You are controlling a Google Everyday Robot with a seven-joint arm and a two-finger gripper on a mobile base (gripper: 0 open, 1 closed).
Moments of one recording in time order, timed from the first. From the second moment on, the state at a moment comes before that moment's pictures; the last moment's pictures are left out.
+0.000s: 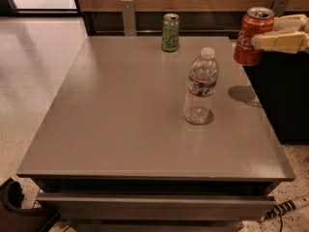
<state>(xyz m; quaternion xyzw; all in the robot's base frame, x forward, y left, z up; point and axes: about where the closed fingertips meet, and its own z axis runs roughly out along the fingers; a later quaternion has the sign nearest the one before) 0.600 -0.274 0.998 -0.40 0.64 0.29 0.59</state>
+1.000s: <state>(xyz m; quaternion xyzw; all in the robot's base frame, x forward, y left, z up) 0.684 -0.275 0.972 -0.35 0.64 0.23 0.65</state>
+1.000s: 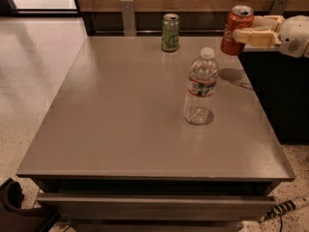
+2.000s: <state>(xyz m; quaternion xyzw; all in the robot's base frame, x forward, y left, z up) 0.748 -0.217 0.930 -0.34 0.64 0.29 0.63</state>
